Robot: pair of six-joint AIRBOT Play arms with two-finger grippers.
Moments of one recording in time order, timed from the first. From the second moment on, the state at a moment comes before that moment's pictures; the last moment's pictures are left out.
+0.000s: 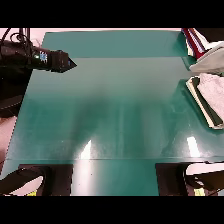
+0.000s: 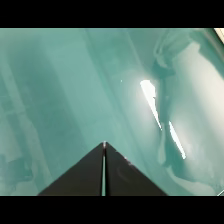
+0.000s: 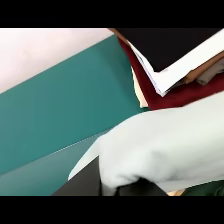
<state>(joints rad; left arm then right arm) -0.26 -1.10 1.50 1.08 -1.16 -1.54 -0.66 -1.57 2.00 -0.94 1.04 1.41</state>
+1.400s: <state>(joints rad) -0.26 -1.10 1.50 1.08 -1.19 -1.48 -1.09 -0.99 1.16 -1.26 1.28 1.37</state>
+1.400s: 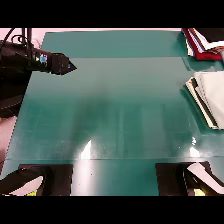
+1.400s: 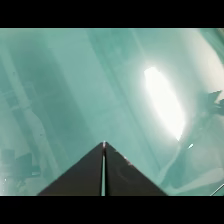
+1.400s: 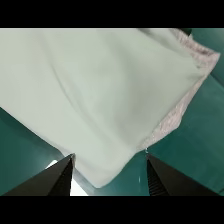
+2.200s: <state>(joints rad) -0.26 -1.10 1.50 1.09 -1.11 -1.48 -0.10 -0.98 1.30 -0.90 1.12 1.37</state>
